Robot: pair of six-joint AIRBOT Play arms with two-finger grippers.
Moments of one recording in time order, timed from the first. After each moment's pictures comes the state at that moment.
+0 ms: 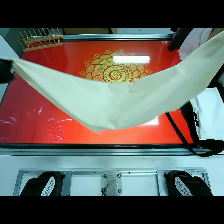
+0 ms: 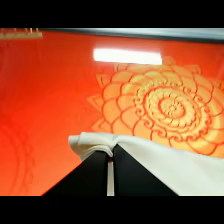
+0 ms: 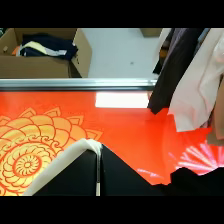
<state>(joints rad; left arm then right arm) 0.13 -0.74 1.29 1.29 -1.02 -1.50 -0.09 -0.90 1.62 -1.41 0.93 1.52</state>
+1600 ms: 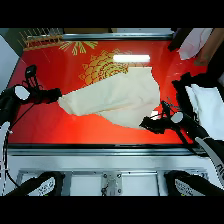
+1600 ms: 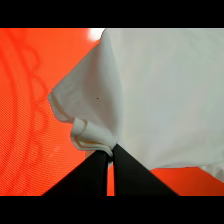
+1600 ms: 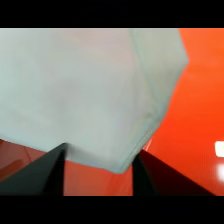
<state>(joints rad) 0.09 -1.21 1.05 1.31 -0.88 -1.59 0.10 -1.22 0.61 -0.92 0.76 1.61</state>
